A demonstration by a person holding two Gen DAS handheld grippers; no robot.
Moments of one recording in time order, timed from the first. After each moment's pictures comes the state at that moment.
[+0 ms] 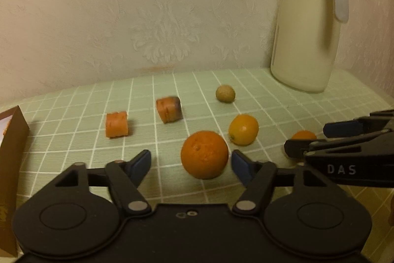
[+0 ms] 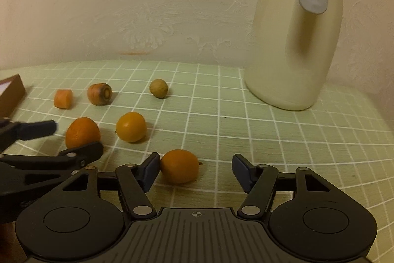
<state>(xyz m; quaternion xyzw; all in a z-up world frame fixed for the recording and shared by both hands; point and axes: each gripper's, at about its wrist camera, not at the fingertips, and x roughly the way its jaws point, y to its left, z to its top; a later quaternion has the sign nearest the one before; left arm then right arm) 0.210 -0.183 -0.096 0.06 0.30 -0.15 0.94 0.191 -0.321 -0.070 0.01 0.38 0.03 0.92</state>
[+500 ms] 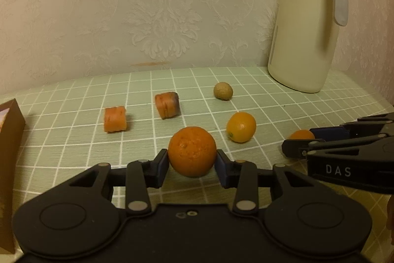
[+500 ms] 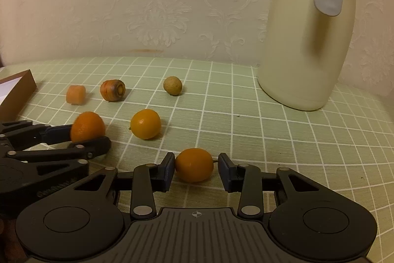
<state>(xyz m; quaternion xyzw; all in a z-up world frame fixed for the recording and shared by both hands) 0.208 -0.180 -0.094 0.04 0.31 -0.16 0.94 0.189 -0.315 -0.068 0.00 0.38 0.04 0.92</state>
